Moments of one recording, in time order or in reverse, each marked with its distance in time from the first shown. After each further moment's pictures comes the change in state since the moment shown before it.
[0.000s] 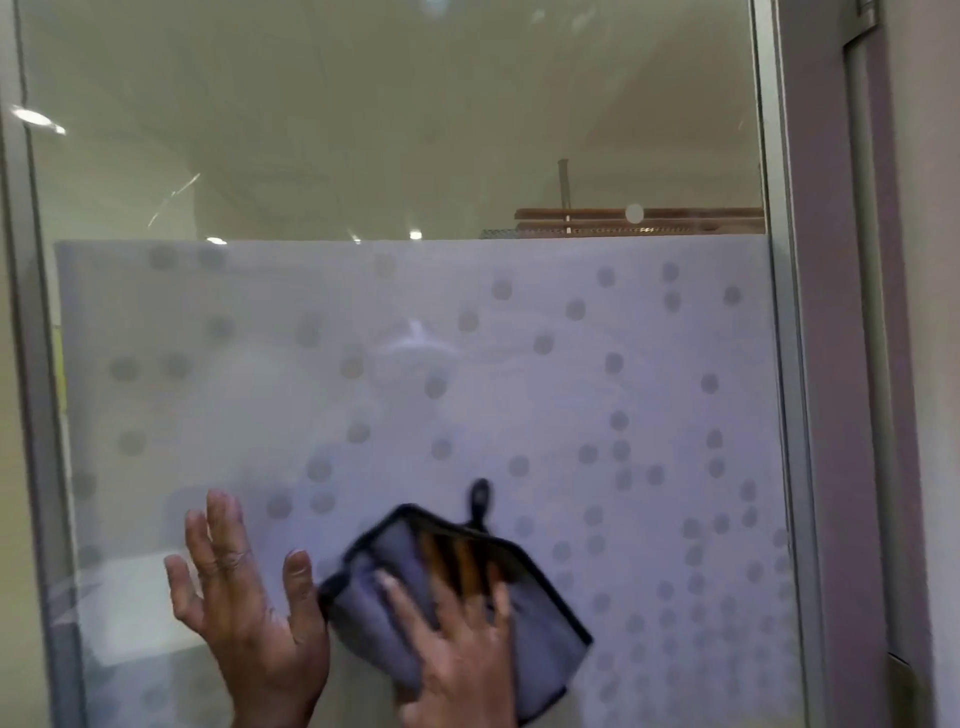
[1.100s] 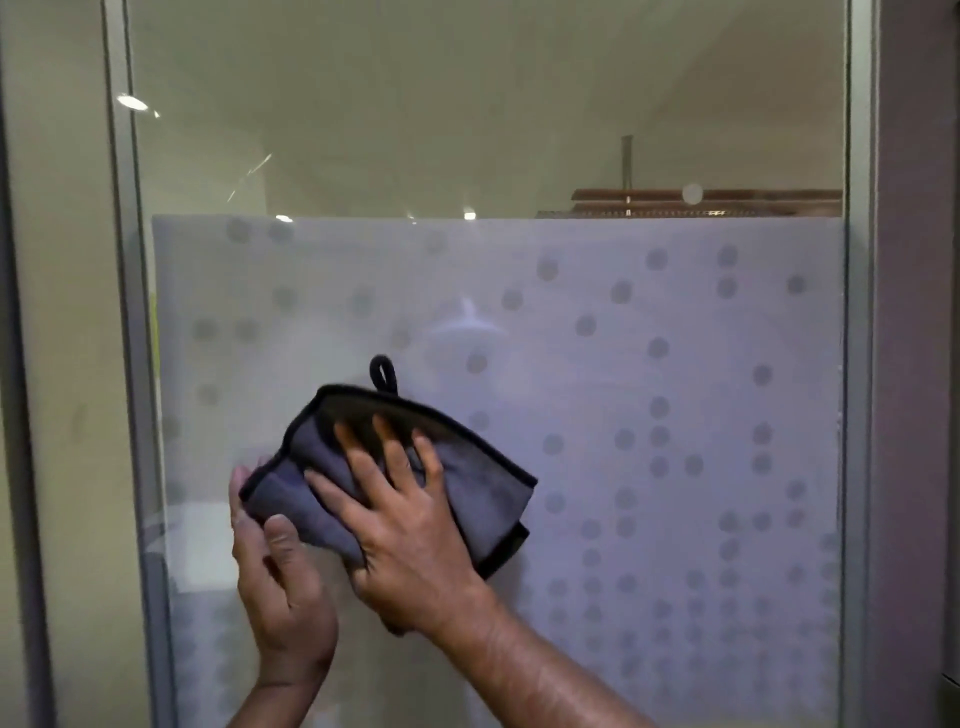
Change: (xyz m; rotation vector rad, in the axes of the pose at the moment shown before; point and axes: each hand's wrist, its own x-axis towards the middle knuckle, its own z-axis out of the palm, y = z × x) left_hand -0.003 0.015 -0.033 -0.555 -0.012 -0.414; right_hand 0.100 -0.038 -0.033 0.268 -0.228 -0.370
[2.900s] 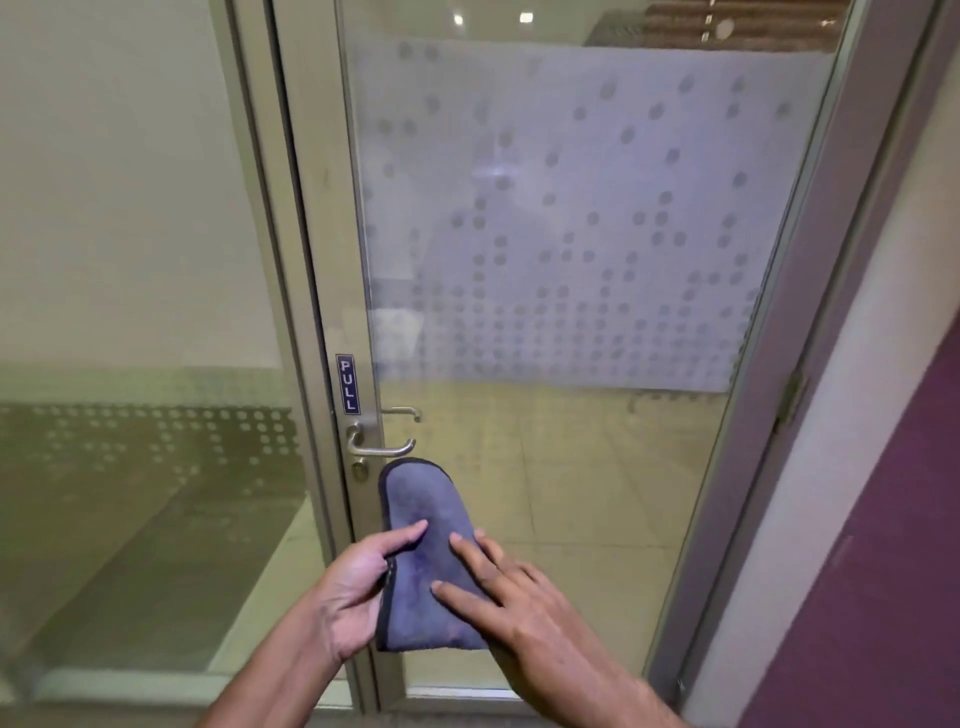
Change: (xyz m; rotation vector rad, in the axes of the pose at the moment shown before) left_hand -0.202 0.232 -0.330 -0.445 -0.539 -1.783; right_hand -0.329 -0.294 -0.223 0.482 -0.409 0.027
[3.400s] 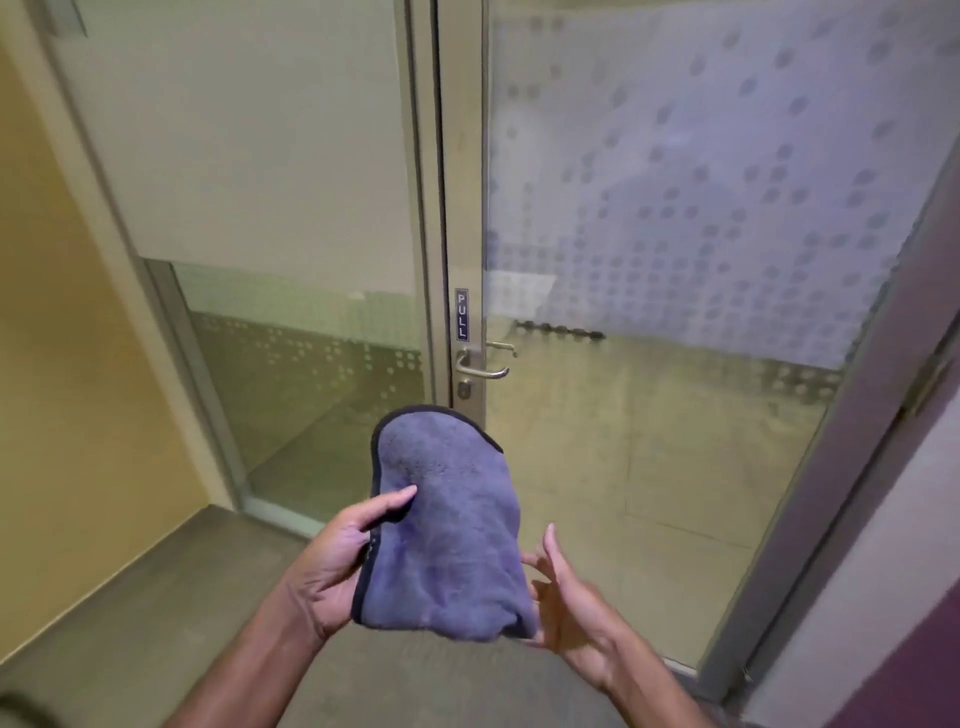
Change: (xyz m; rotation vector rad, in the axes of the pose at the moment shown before) left_hand -0.160 -0.136 0.029 -0.134 0.094 0.210; right_hand -0.103 -0.052 0.002 1.852 -0.384 1.179
